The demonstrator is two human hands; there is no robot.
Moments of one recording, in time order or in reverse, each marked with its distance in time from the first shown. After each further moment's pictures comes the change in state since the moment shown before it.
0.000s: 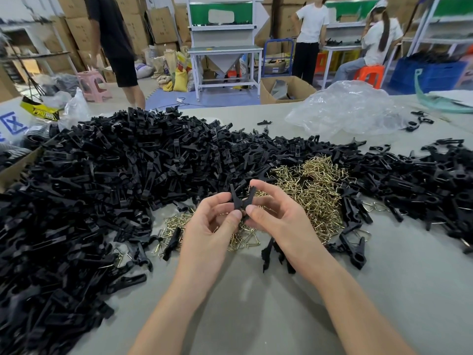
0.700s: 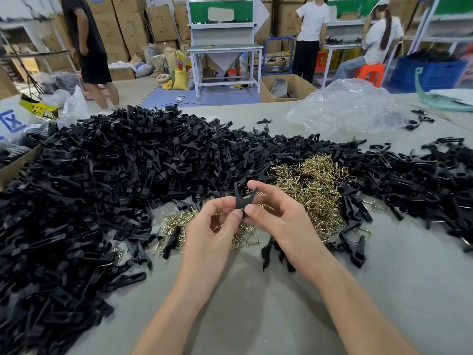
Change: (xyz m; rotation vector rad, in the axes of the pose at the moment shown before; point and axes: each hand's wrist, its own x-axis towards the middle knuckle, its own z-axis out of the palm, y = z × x) left_hand -0.008 0.008 0.002 0.079 -0.031 0.065; right_hand -0.001 -0.002 0.000 -0.015 -0.004 -0.010
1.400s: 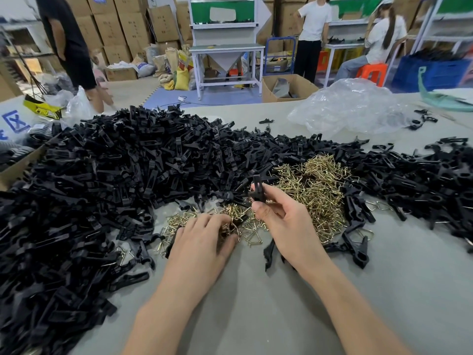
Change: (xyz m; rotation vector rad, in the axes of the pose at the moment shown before) left_hand 0.004 -0.018 -0.030 1.085 -0.200 0.122; right_hand -0.002 0.002 0.002 -0.338 0.115 -0.064
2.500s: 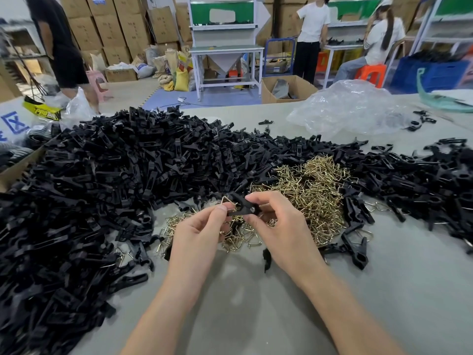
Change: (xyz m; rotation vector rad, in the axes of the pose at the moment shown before) left_hand 0.003 0.025 -0.011 -1.101 0.204 -0.340; right_hand -0.007 -0.002 0.006 -0.297 0.035 -0.171
